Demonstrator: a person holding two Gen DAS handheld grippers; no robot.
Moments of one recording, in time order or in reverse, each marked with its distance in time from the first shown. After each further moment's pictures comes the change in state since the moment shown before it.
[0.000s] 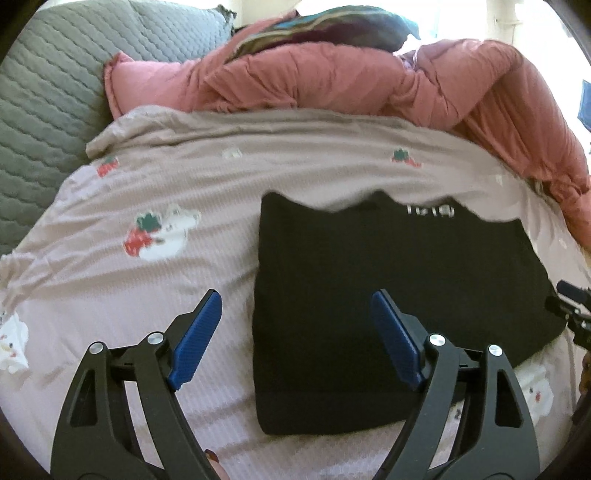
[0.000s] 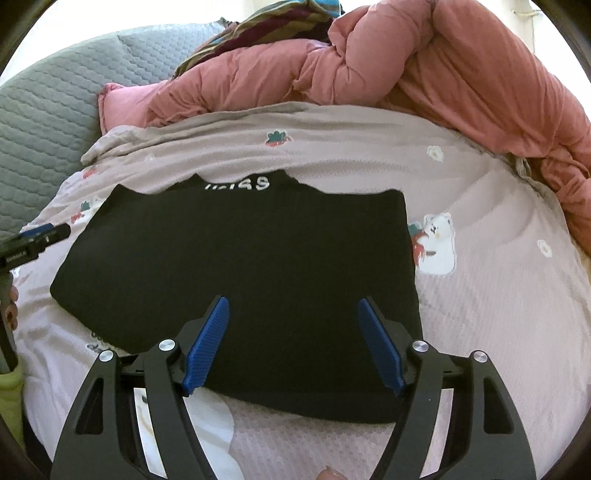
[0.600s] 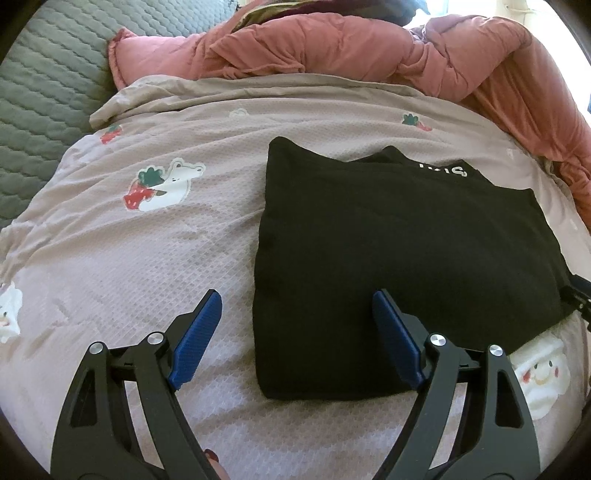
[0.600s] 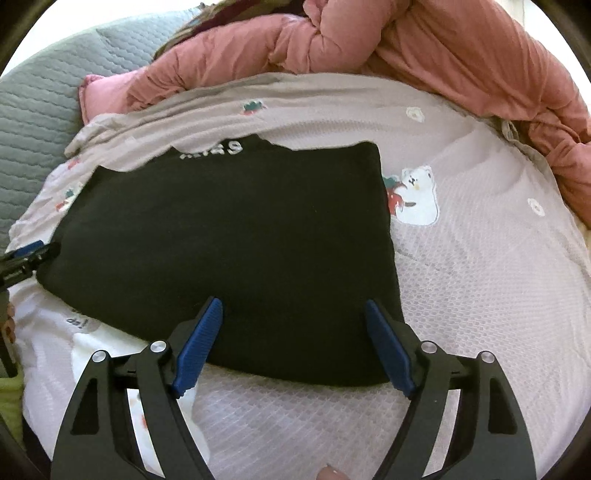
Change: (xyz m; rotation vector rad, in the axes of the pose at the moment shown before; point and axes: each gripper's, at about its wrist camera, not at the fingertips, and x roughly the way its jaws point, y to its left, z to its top) left arm 0.008 0.004 -0.029 -0.010 0.074 0.027; right arm -0.001 -0.016 -0.020 0.048 0.061 -0.010
